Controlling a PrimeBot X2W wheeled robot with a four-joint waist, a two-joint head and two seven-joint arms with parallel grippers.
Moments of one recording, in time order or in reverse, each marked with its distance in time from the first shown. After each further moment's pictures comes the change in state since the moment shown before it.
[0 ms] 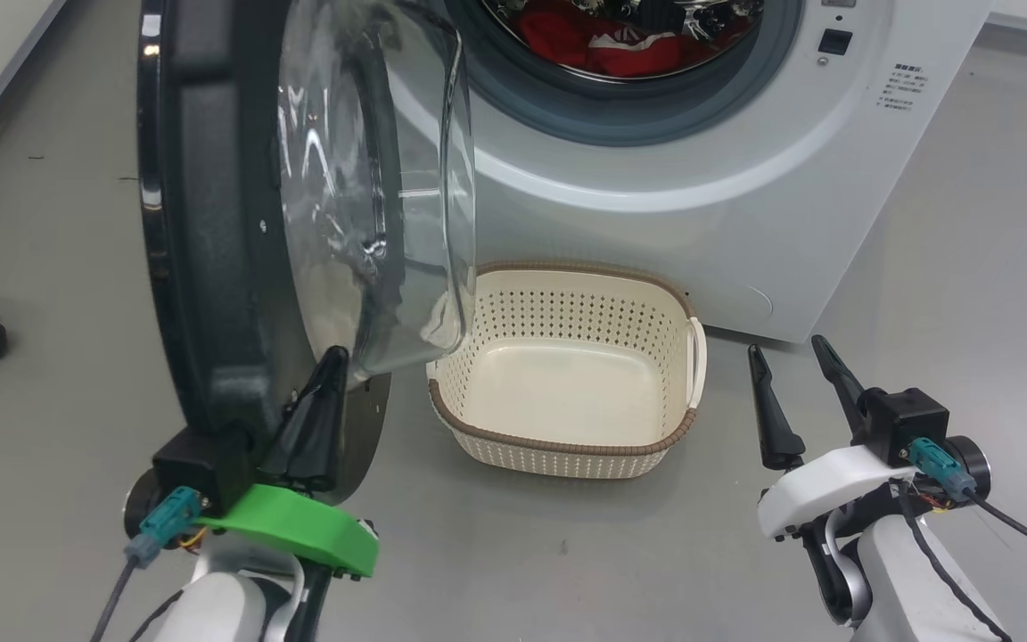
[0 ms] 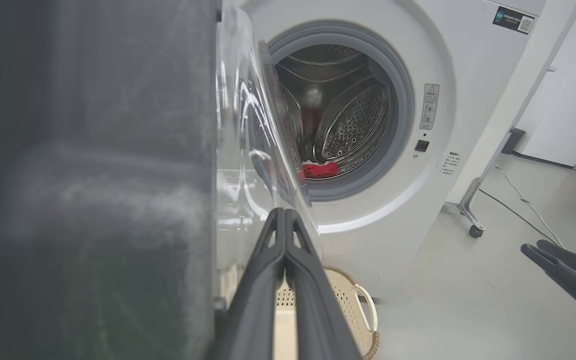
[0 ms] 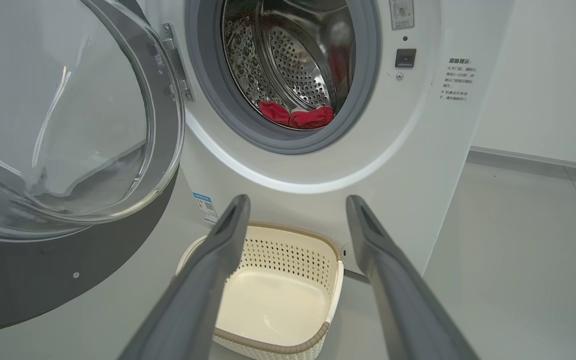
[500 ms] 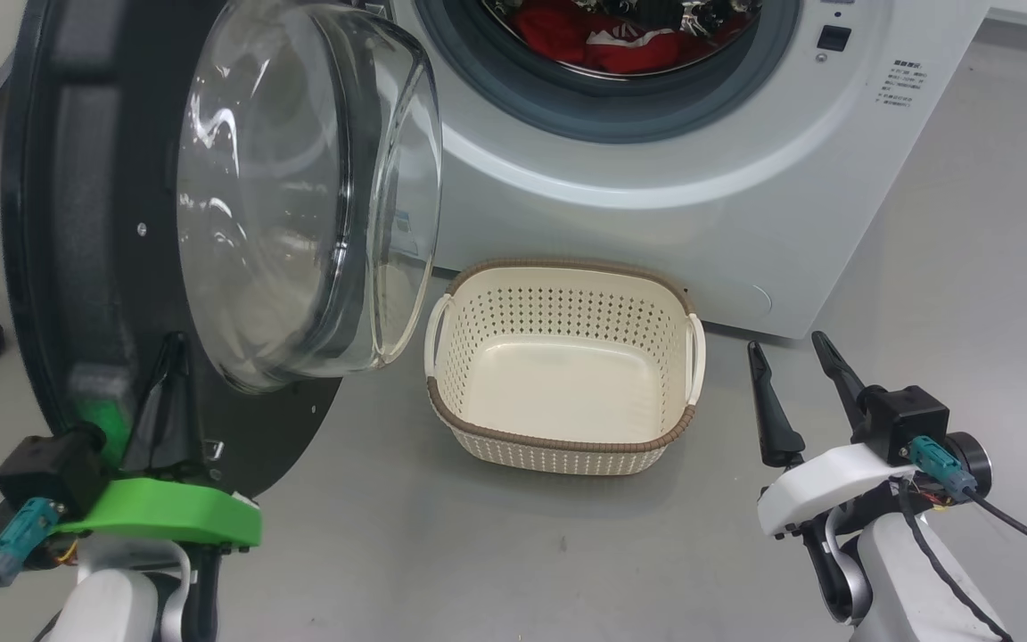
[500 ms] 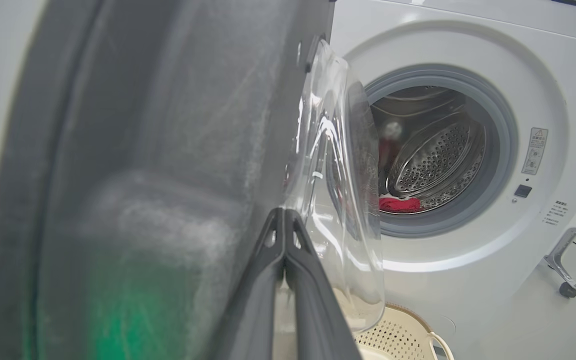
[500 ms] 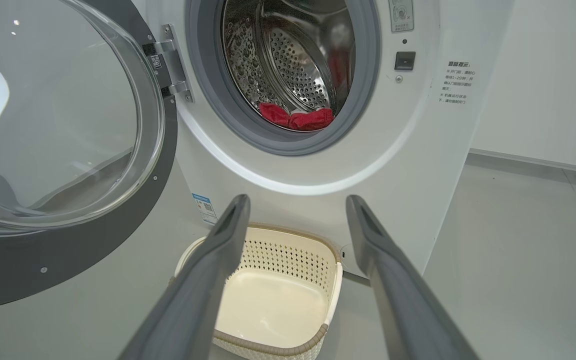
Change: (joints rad) left arm 0.011 0.051 0.193 0.034 -0.040 0.038 -0.062; right arm 0.000 0.000 -0.002 -0.007 -0.008 0.000 0.000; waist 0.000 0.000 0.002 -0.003
